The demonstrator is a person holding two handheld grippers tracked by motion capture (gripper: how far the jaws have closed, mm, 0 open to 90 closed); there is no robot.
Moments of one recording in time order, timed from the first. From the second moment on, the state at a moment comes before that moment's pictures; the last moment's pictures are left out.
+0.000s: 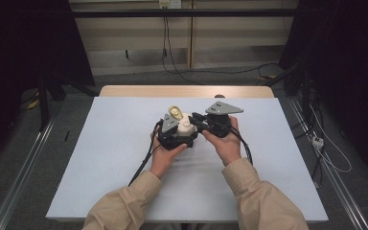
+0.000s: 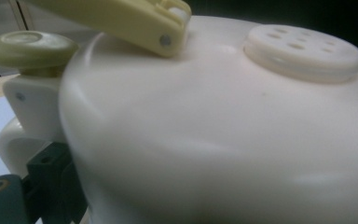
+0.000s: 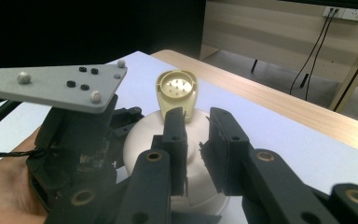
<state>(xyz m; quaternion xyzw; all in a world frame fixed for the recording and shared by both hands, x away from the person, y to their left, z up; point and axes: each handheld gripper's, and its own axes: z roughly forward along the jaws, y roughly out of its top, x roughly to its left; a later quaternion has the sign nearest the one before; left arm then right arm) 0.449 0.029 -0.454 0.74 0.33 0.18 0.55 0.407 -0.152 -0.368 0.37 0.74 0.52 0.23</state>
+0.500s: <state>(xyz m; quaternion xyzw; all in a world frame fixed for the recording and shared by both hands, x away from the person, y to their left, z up) 0.448 0.037 -0.447 0.76 0.32 0.15 0.54 0.395 -0.166 -0.379 0.39 0.73 0.52 0.22</state>
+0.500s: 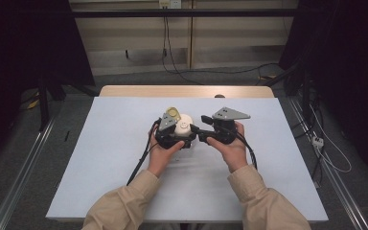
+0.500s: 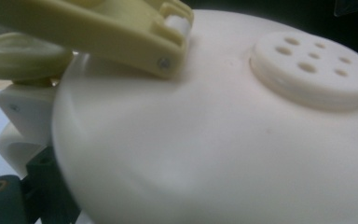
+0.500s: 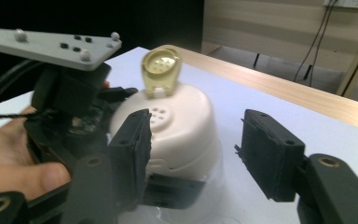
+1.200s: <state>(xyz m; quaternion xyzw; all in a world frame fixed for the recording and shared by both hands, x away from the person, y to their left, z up) 0.440 0.040 -0.458 0.80 0.31 0.13 0.50 0.370 -0.201 -0.394 0.41 0.72 0.51 0.24</state>
